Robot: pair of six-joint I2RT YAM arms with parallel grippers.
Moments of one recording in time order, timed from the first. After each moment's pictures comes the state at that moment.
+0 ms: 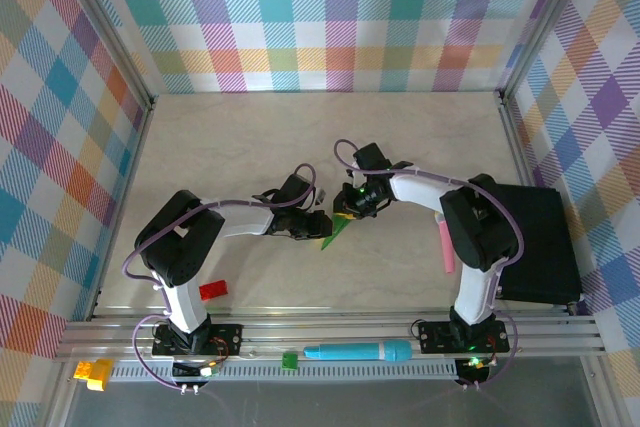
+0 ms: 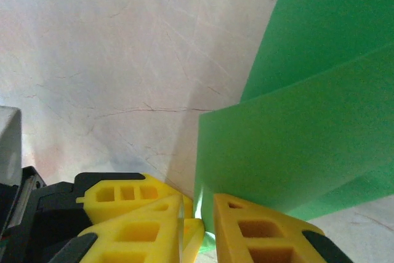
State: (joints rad) left arm -0.66 1.80 0.90 -0.09 0.40 -0.65; right arm 0.55 1.86 1.15 -0.44 -0.50 0.64
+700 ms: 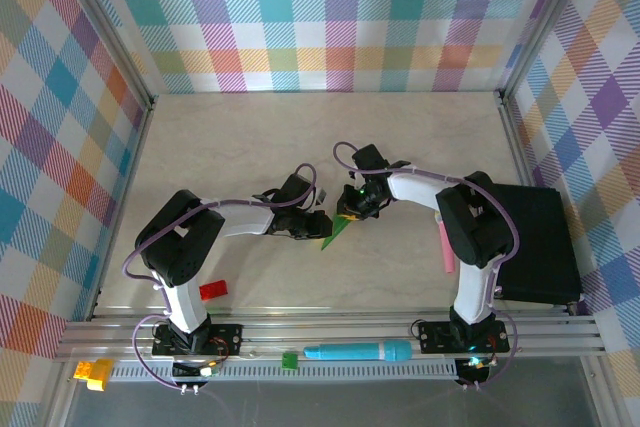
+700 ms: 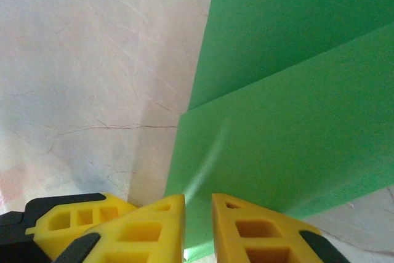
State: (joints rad) left arm -0.66 1.81 0.90 -0.10 0.40 -0.63; right arm 0.55 1.90 1.17 -0.48 -0.42 0.64
